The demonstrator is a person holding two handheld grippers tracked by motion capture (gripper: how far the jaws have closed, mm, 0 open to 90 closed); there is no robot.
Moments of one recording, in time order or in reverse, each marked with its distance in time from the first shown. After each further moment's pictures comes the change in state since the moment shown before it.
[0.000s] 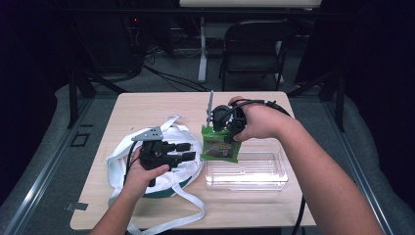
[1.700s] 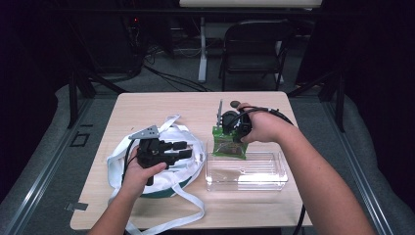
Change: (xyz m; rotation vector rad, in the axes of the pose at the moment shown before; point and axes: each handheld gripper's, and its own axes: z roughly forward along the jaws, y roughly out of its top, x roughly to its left) left arm 0.011 -0.004 -0.004 -0.009 0.026 -0.028; right arm -0.019 -0.028 0.052 0.043 -0.067 0.040
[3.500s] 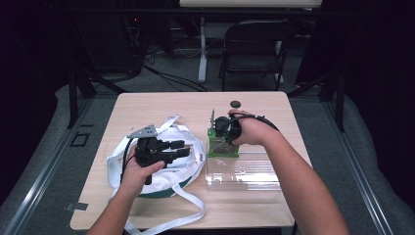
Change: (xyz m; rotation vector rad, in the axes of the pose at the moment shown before) left arm 0.008 -0.002 -0.003 -0.005 0.016 -0.019; right arm -0.014 0.014 0.064 -0.005 -0.100 -0.039
